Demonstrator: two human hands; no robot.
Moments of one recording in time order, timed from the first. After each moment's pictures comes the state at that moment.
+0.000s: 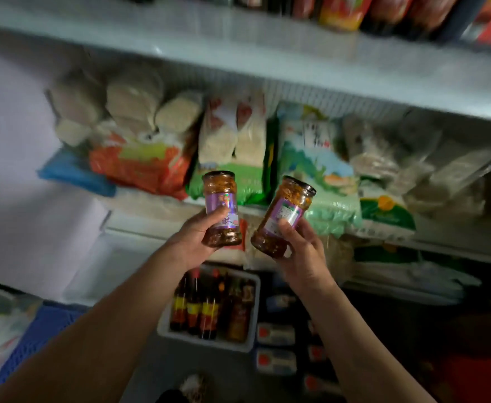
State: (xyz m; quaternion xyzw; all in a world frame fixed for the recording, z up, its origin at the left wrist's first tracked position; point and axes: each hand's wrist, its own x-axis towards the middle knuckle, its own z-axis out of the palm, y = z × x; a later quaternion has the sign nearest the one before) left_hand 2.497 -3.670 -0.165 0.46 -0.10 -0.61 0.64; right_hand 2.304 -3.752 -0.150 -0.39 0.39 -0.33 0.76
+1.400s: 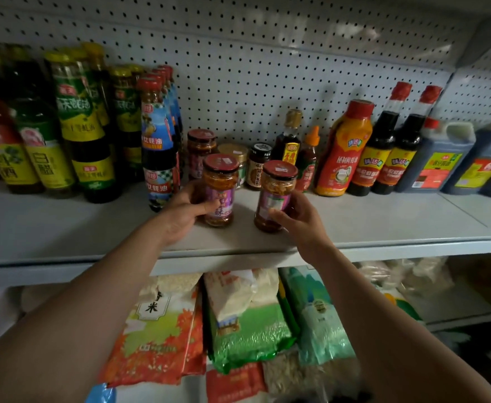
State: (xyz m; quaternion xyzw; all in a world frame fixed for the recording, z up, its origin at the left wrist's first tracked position) left_hand 2.828 -3.885 0.050 0.46 -0.42 -0.50 0.60; right_hand 2.578 -3.942 0.047 -0.63 0.36 -0.46 0.51
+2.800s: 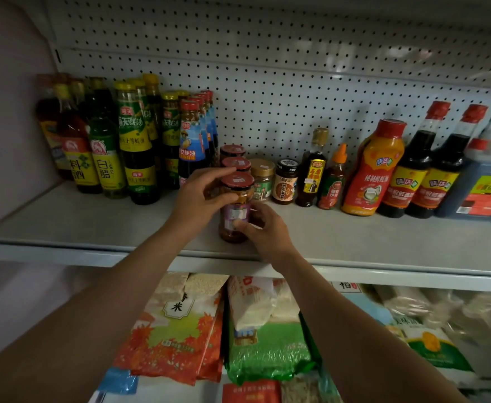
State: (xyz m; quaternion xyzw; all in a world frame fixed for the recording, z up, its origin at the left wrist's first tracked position) left_hand 2.811 -3.831 0.100 0.60 -0.57 -0.07 0.55; right_hand 2.655 -3.921 0.040 -0.74 0.31 -0.38 0.46
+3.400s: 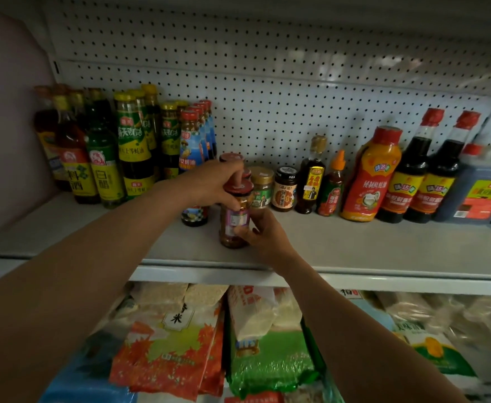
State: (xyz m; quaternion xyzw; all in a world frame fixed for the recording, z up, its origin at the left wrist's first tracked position) left_hand 2.824 -3.862 0.176 0.67 -0.72 -0.03 0.17; right_hand 2.667 -3.939 0.030 -0.72 0.33 -0.36 0.49
